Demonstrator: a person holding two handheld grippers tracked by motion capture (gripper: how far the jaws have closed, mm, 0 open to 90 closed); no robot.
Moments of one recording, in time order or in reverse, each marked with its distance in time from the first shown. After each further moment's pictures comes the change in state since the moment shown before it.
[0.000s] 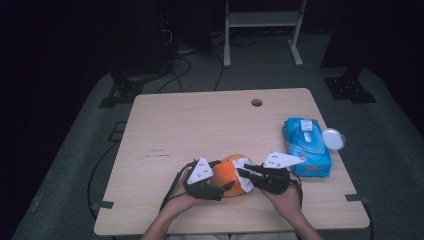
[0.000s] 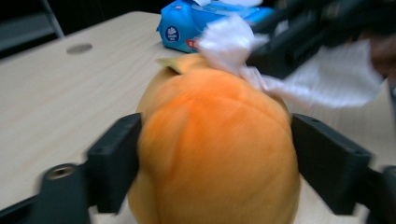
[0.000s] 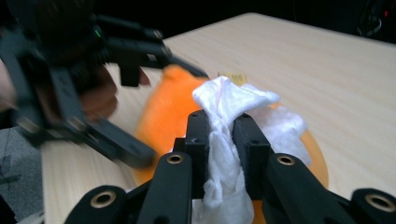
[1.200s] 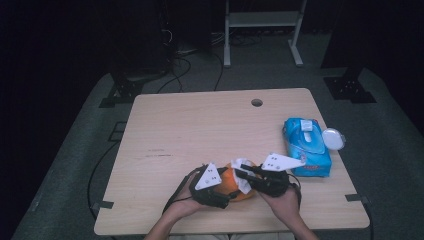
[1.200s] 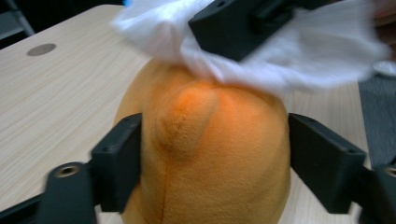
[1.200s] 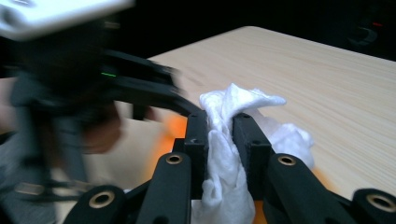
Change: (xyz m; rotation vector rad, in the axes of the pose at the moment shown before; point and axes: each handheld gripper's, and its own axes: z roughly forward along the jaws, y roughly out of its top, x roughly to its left) left arm -0.027 0.002 0.007 0.066 -0.064 0.179; right arm 0.029 0.017 -0.002 -0.031 0.015 -0.043
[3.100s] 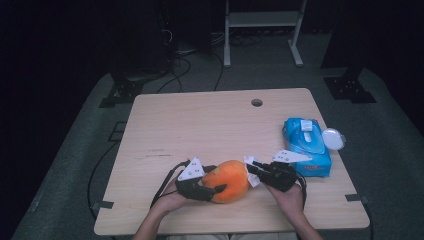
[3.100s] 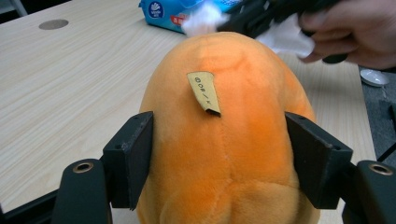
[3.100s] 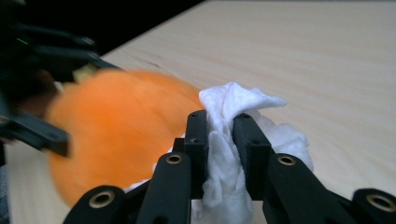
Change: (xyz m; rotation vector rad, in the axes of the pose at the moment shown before) left arm 0.034 -0.019 -0.023 -0.007 -0.017 -0.116; right arm -0.055 -0.041 0.000 0.045 -0.110 0.241
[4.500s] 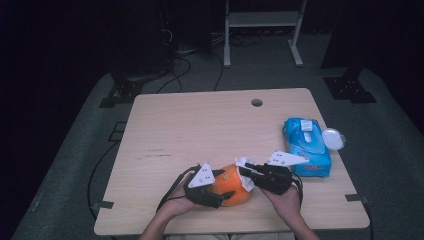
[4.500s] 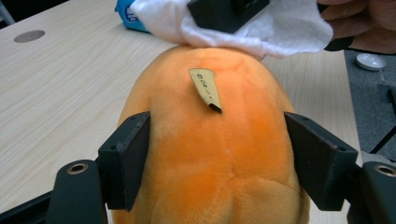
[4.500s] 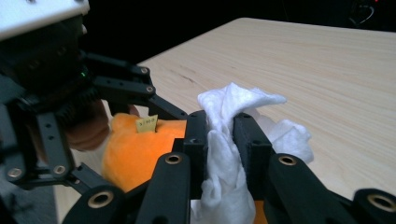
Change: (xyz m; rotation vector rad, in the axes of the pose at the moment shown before) left arm -0.023 0.009 0.013 0.027 -0.017 0.086; right arm 0.035 0.019 -0.007 -0.048 0.084 -0.102
